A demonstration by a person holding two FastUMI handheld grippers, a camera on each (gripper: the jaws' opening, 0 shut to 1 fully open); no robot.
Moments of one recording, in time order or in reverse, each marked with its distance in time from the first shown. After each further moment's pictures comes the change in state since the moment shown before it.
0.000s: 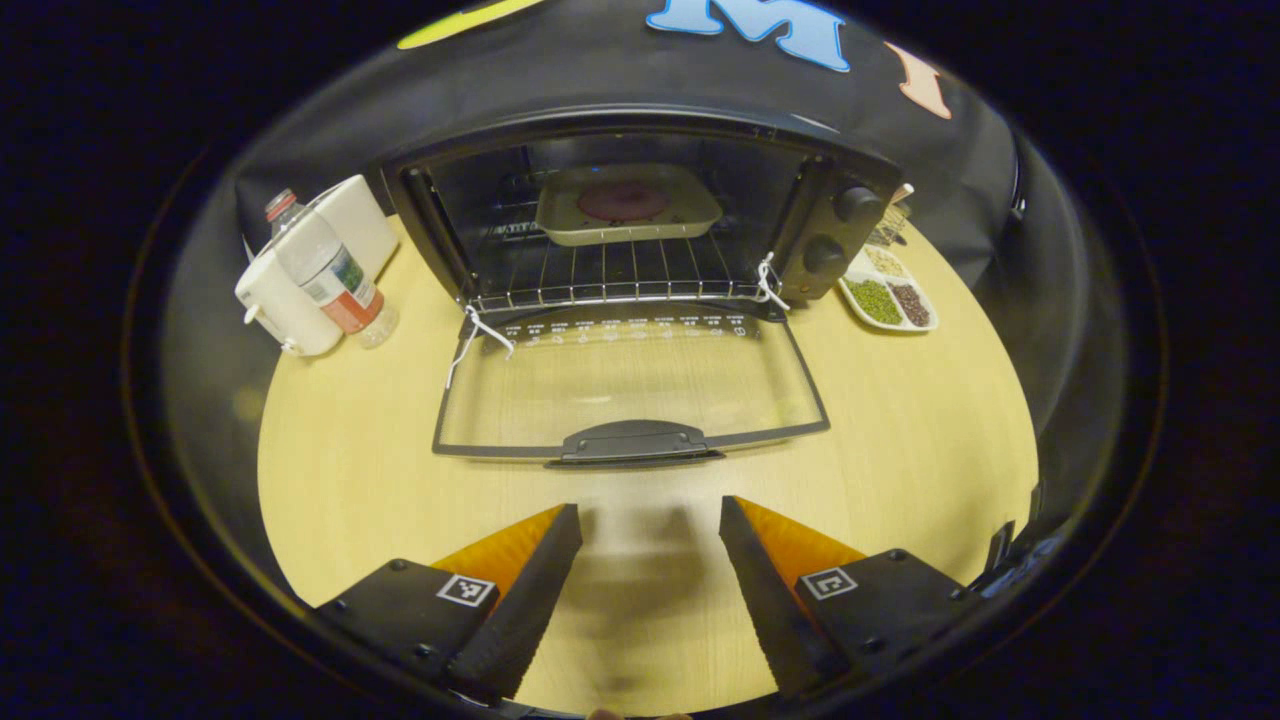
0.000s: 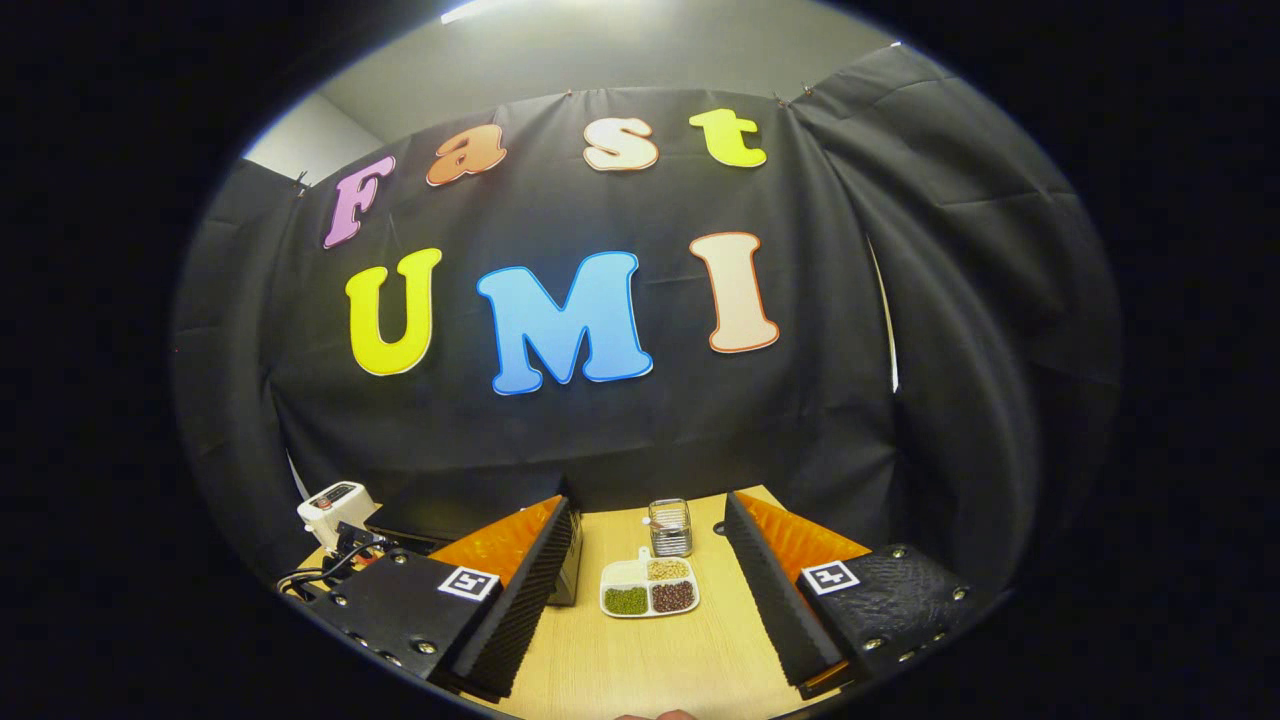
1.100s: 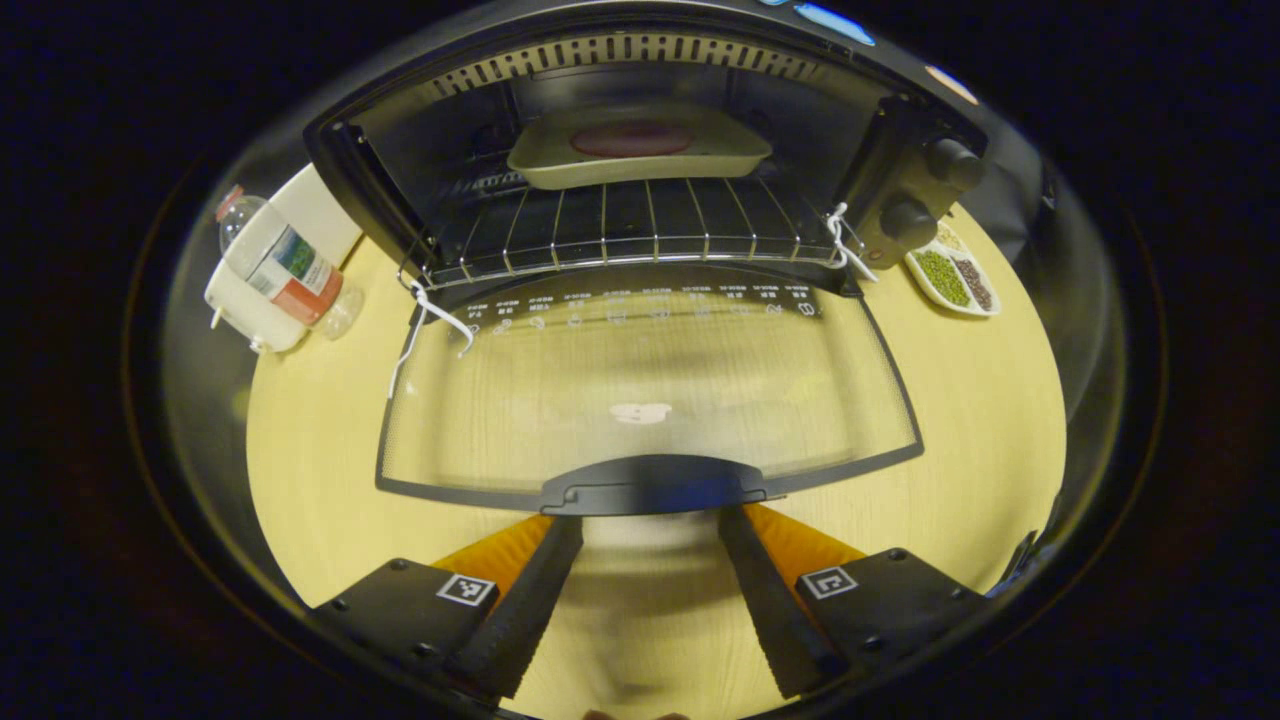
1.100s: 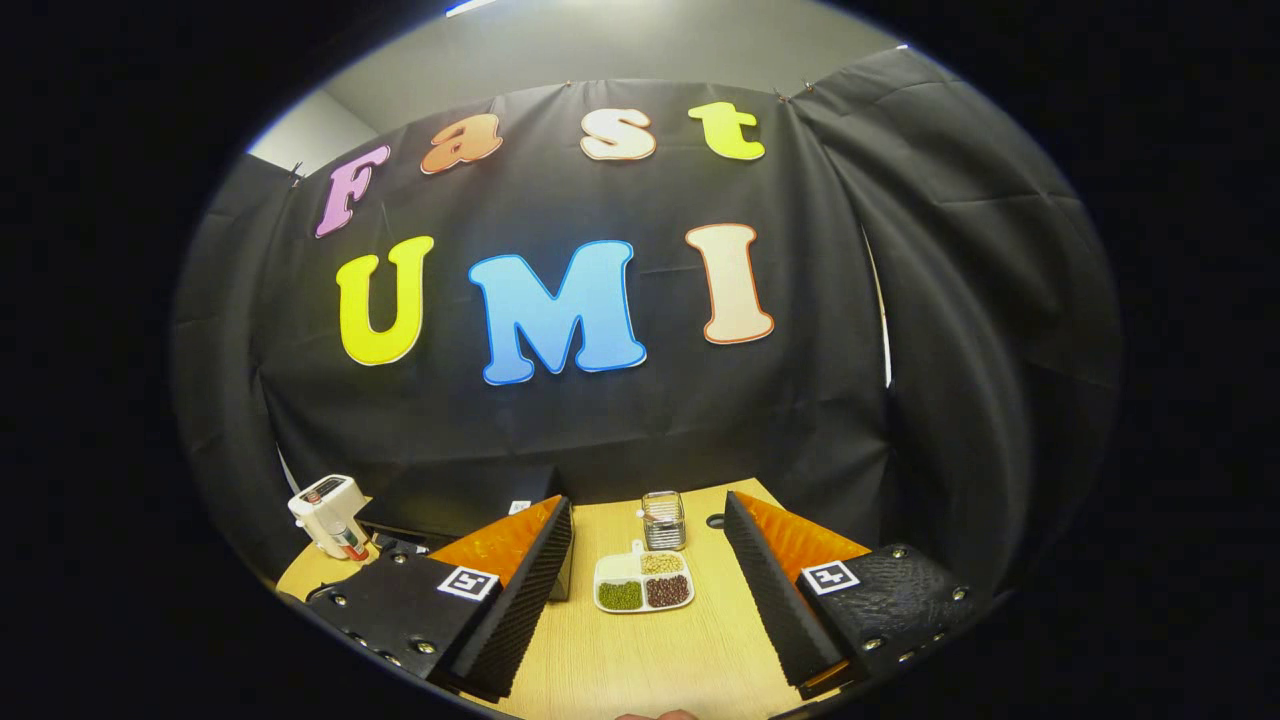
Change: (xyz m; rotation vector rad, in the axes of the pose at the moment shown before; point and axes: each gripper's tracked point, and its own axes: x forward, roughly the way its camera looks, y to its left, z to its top) left arm 0.047 0.012 0.001 0.005 0.084 0.054; right arm -0.001 0.007 -0.008 -0.004 0.038 -0.019
